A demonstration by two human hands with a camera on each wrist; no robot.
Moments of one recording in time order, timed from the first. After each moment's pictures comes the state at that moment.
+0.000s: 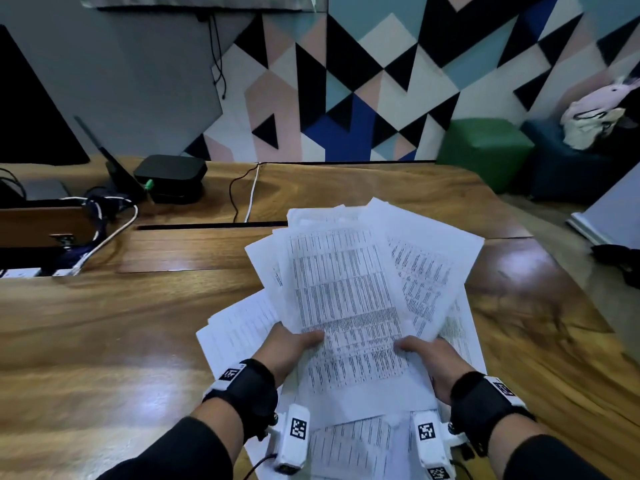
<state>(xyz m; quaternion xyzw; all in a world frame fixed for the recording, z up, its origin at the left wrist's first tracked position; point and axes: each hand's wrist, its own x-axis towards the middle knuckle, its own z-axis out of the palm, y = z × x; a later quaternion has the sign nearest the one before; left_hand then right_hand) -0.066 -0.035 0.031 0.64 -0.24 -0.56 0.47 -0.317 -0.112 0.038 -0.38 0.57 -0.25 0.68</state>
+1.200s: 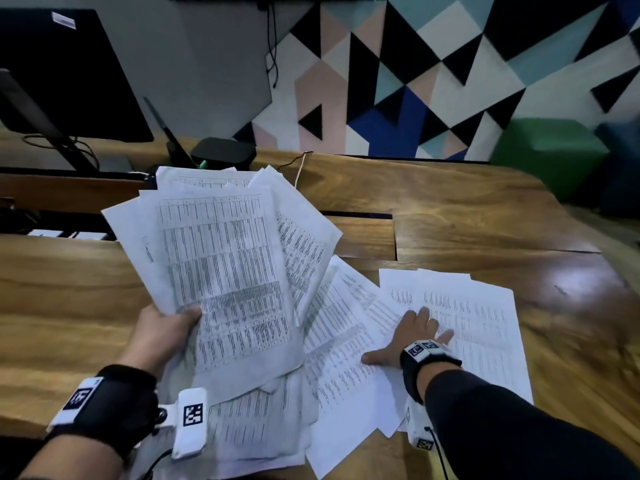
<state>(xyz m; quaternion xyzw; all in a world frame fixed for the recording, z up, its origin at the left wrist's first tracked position) 0.080 0.081 0.090 0.79 -0.13 -0.27 0.54 -0.222 -0.132 -0.004 -0.73 0.63 0.20 0.20</state>
